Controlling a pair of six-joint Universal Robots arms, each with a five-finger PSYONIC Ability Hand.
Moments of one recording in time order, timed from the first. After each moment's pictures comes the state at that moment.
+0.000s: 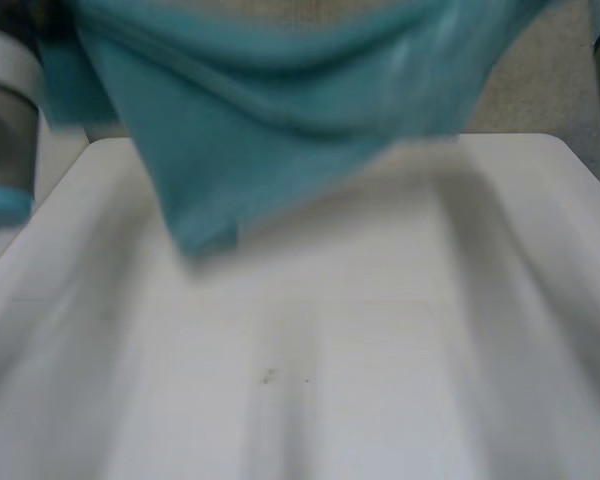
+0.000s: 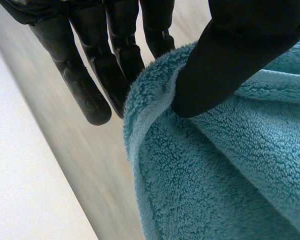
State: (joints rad) left arm 4.45 -1.87 -1.15 3.53 -1.63 3.39; right arm 1.85 -1.11 0.74 -0.11 1.63 2.80; left_hand 1.09 1.20 1.20 1.20 0.99; right_hand 0.97 1.18 1.19 1.19 0.98
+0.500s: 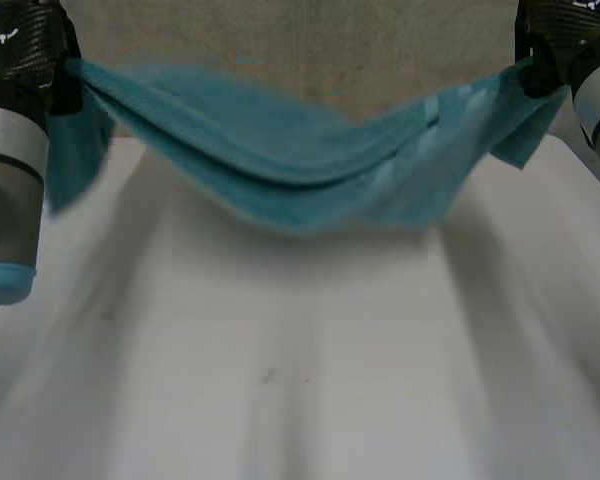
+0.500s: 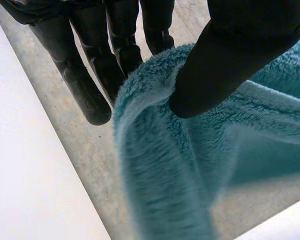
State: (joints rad) left arm 4.44 -1.73 -1.49 3.57 -1.68 3.37; right arm 1.84 -1.28 1.11 0.01 1.54 2.82; left_hand 1.09 1.20 1.20 1.20 0.99; right_hand 0.97 1.19 1.19 1.19 0.98
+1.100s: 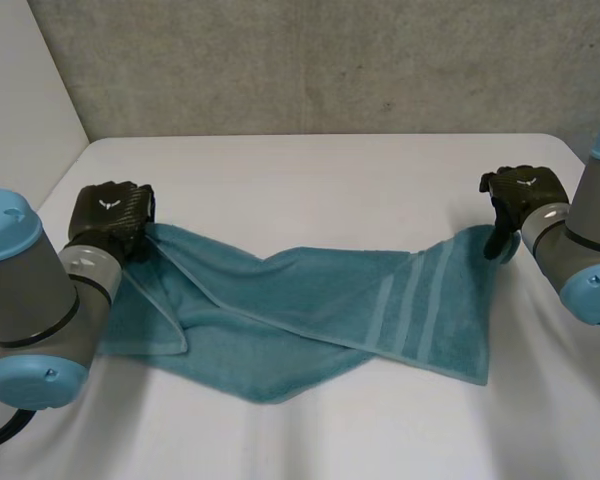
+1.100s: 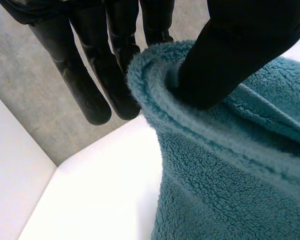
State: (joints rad) left arm 4.39 -1.92 -1.68 3.49 -1.67 3.39; right arm 1.78 -0.95 1.22 0.00 1.58 2.82; left_hand 1.10 1.20 1.20 1.20 1.00; right_hand 0.28 0.31 0.30 0.30 0.13
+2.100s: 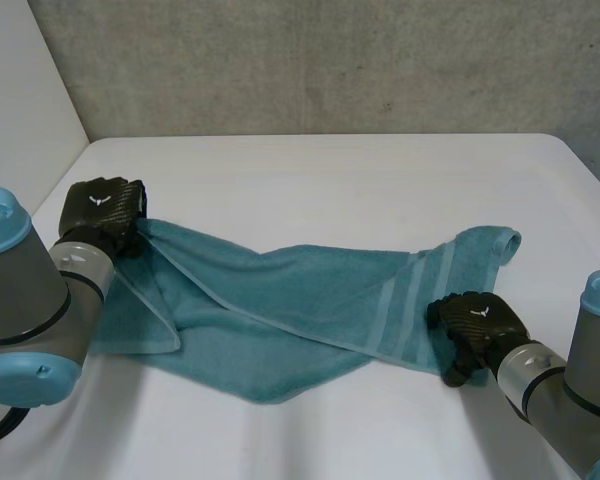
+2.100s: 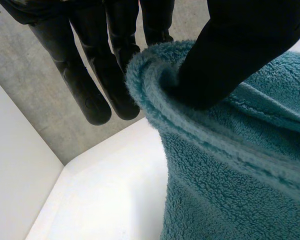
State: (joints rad) left arm 4.41 -1.90 -1.69 3.49 -1.67 3.37; right arm 1.83 -1.19 1.94 -0.23 1.39 2.83; left_hand 1.10 1.20 1.20 1.20 1.00; right_hand 0.48 0.57 0.57 0.57 0.38
